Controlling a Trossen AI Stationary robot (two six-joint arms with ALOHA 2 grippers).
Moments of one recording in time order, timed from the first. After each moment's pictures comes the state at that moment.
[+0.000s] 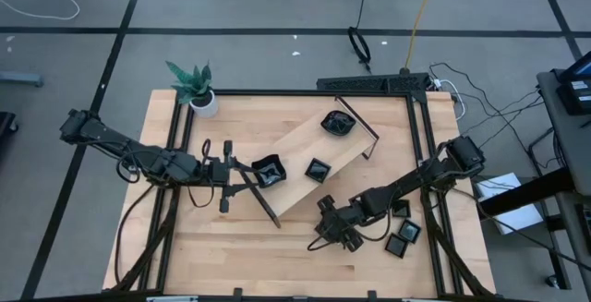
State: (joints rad) left arm -0.37 0.94 0.65 0.16 -0.38 0.12; right arm 0.42 1.79 0.96 -0.20 0.00 -0.22
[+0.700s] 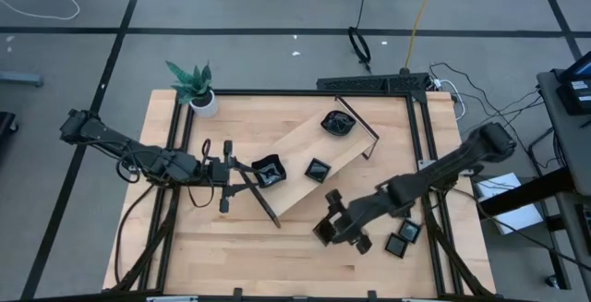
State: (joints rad) left arm -0.37 0.94 0.65 0.16 -0.38 0.12; right arm 0.46 1.48 0.96 -0.15 0.00 -0.19
